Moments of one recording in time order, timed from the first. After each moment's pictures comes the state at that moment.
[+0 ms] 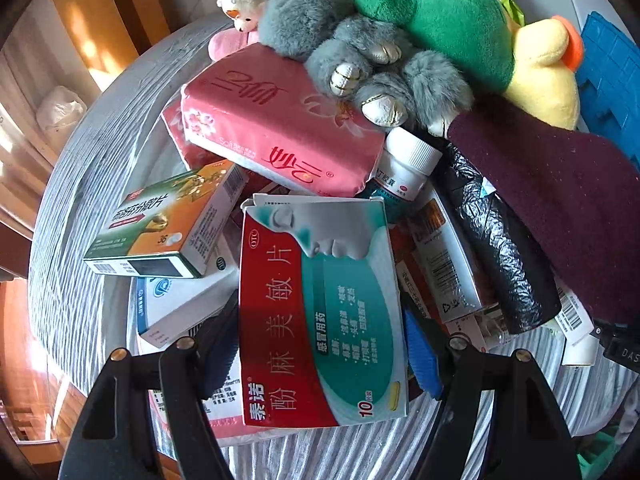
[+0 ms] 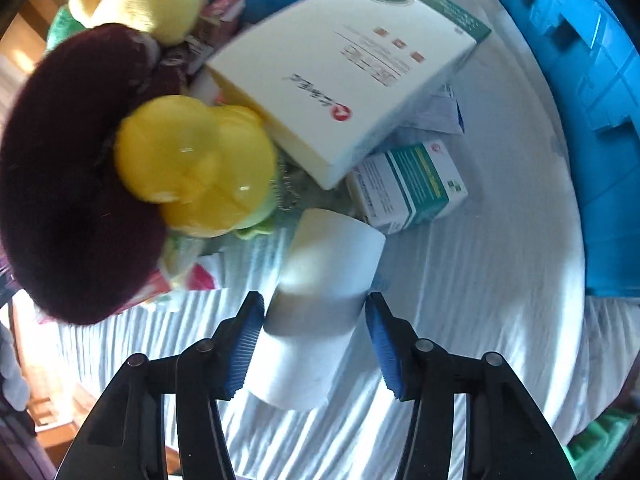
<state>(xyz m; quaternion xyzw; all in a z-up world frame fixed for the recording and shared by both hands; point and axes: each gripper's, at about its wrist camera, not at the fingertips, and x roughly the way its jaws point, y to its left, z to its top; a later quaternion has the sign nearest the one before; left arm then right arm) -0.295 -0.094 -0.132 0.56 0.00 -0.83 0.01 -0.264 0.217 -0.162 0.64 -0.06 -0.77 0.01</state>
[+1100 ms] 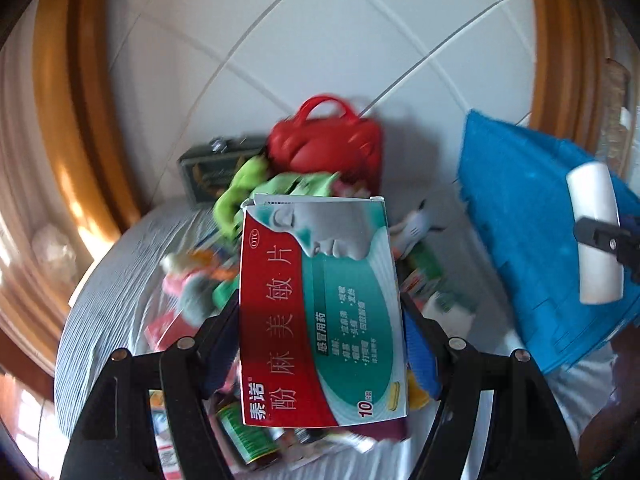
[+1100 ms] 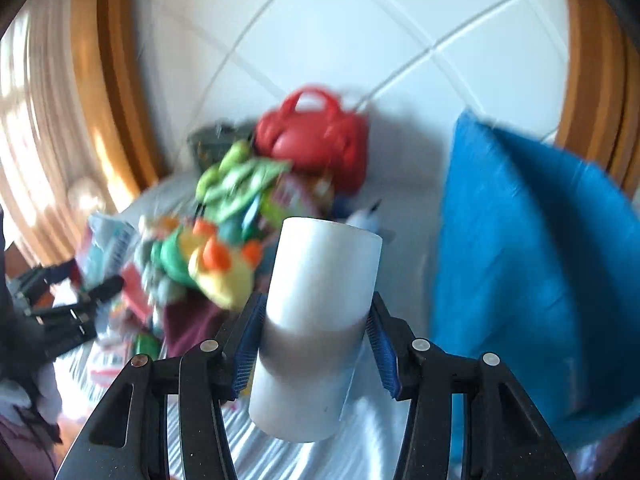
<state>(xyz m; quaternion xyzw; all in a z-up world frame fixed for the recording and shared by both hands) -0.261 0.058 0.091 0.31 -0.04 -0.94 -0.09 -0.241 0.274 0.100 0.33 0.01 -0.94 0.03</state>
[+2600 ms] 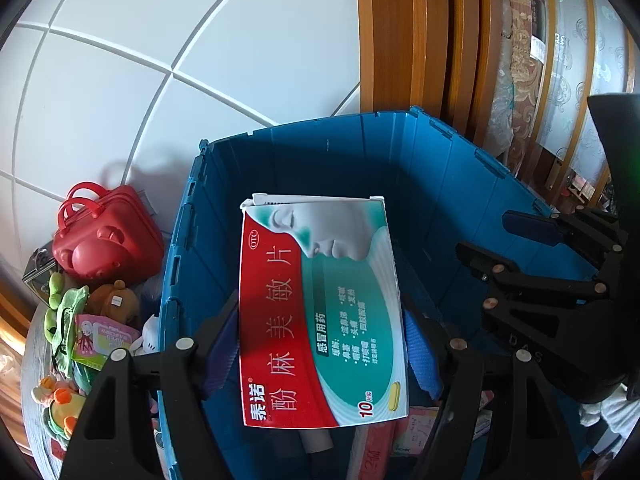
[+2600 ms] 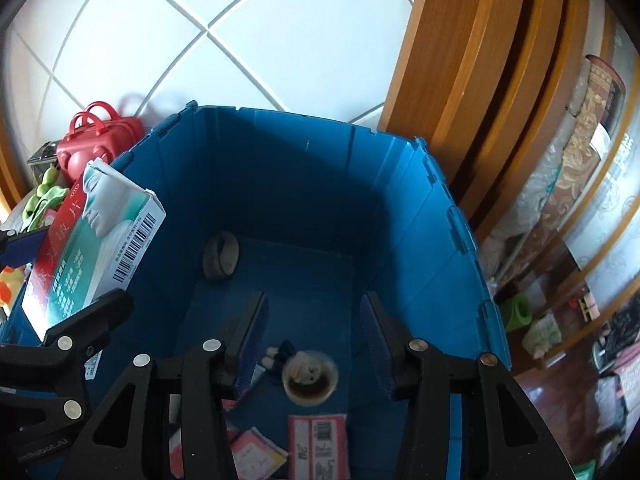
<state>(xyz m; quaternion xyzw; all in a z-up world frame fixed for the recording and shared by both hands) -0.343 0.498 0.151 0.37 -0.12 -0.89 -0.25 -0.314 0.624 0.127 0.40 0.04 -0.90 -0.13</state>
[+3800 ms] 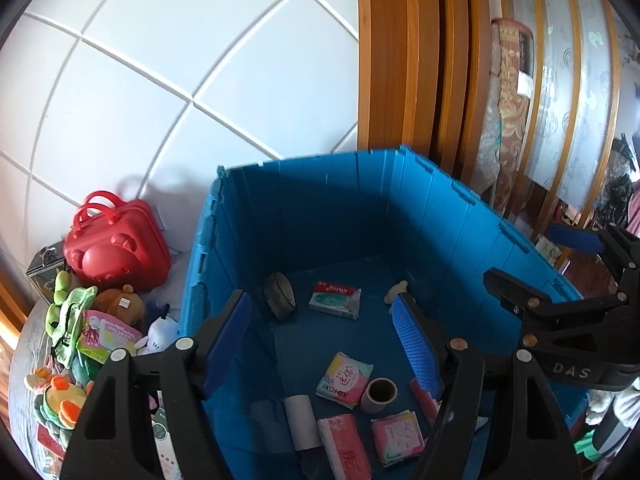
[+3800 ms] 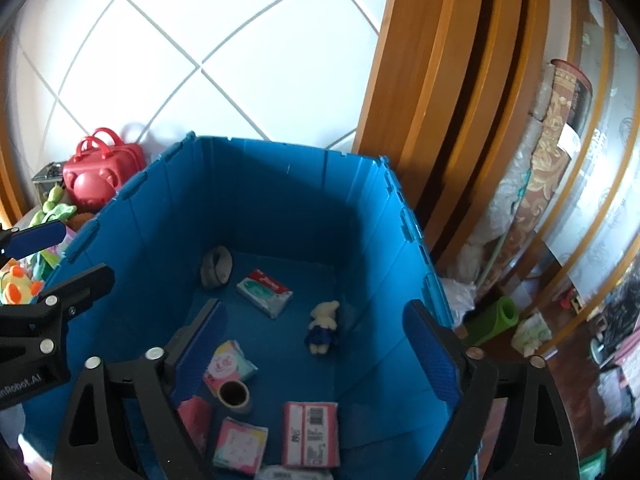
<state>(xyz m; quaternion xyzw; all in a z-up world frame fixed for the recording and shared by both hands) -0.288 0.458 0.174 0.30 -0.08 -0.92 -0.25 -0.231 0.614 0.162 0.34 0.03 -0.93 -0.15</state>
